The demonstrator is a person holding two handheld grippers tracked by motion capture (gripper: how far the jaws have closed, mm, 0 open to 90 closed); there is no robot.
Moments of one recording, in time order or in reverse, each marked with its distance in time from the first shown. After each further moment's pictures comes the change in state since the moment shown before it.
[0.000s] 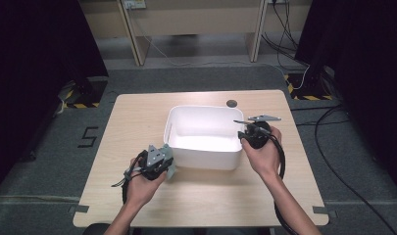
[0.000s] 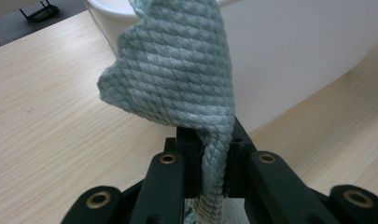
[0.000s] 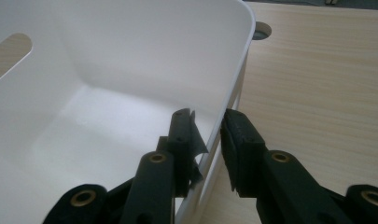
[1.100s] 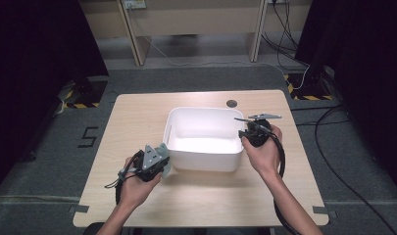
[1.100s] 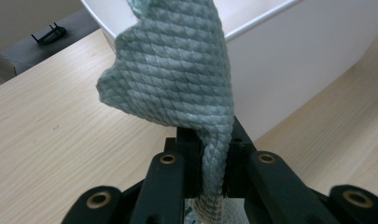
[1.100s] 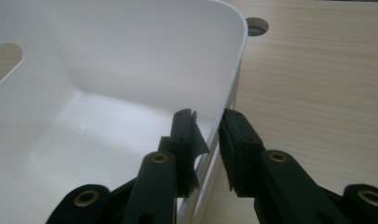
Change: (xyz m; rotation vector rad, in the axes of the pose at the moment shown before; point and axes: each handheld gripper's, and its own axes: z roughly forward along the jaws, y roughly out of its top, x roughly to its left) left arm 0.005 0.006 -0.018 -0.021 0.016 0.113; right arm -0.001 0.005 0.000 0.019 -0.007 0.028
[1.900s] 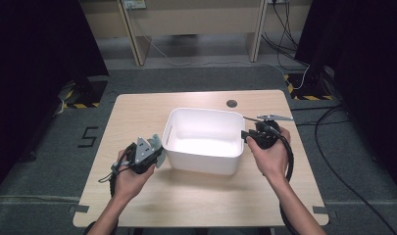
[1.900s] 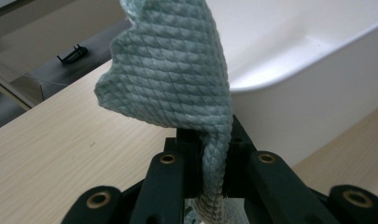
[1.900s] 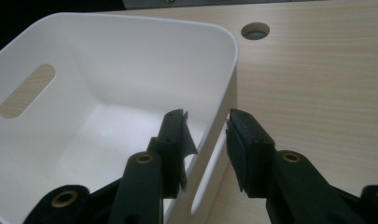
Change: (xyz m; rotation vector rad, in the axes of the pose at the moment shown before) left arm 0.023 0.002 -0.003 -0.059 0.056 0.028; right arm -0.005 -0.002 -0.026 -0.037 0.051 0.070
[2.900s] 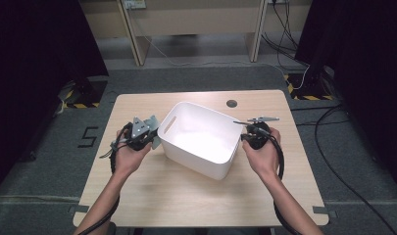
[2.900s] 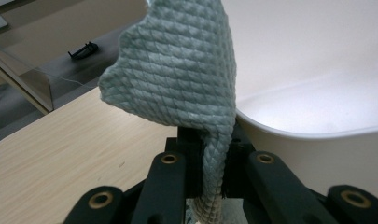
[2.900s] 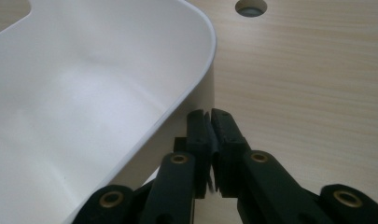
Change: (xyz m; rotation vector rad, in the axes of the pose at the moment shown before) left arm 0.054 0.013 0.040 -0.010 0.030 -0.064; right arm 0.001 -0.005 0.034 0.088 -0.078 -0.076
